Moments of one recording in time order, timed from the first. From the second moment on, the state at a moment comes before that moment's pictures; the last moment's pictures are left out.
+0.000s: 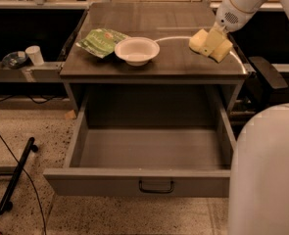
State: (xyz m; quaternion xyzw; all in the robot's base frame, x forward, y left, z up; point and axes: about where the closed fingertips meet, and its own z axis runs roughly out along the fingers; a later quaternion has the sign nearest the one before) arm 0.716 -0.219 0.905 -0.48 0.85 0.00 0.23
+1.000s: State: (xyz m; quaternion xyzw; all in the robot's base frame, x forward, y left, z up) arm 0.749 -0.210 0.889 -0.46 0.84 0.03 0.29
